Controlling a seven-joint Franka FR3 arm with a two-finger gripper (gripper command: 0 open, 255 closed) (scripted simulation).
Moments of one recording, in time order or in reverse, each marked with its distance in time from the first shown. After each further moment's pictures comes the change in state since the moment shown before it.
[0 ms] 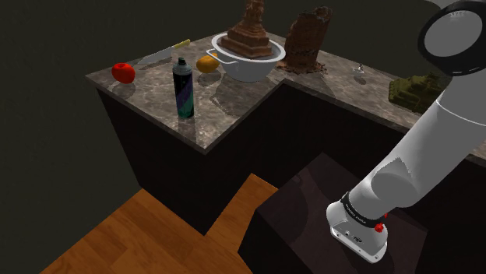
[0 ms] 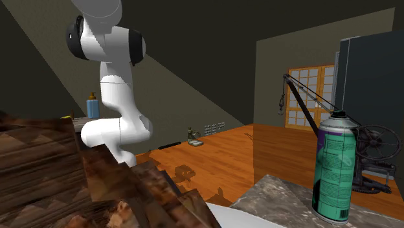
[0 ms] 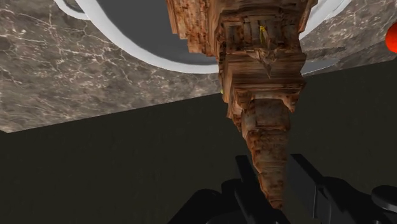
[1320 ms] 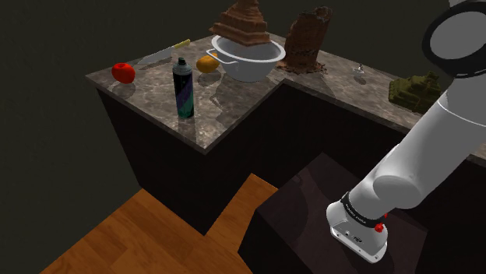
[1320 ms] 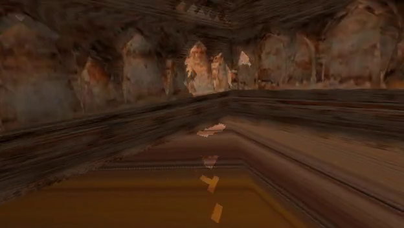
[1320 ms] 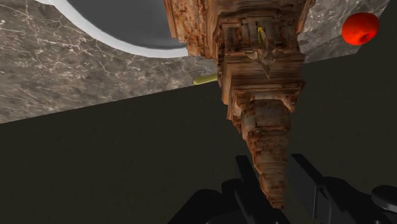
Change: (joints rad) arm 0.057 -0.011 0.027 0.160 -0.121 -0.147 0.186
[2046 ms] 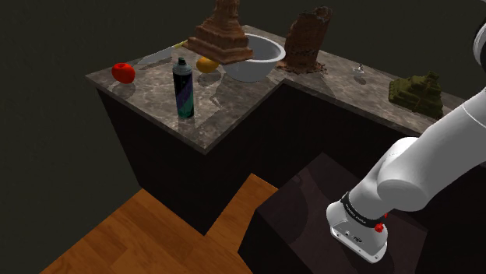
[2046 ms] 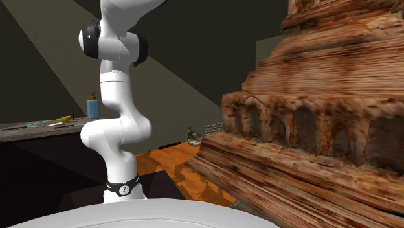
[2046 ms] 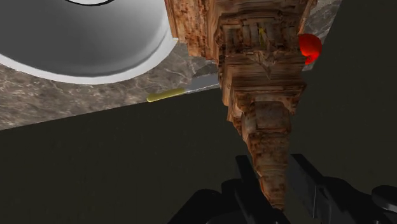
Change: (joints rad) arm 0.110 -0.194 0.154 -0.310 -0.210 0.183 0.276
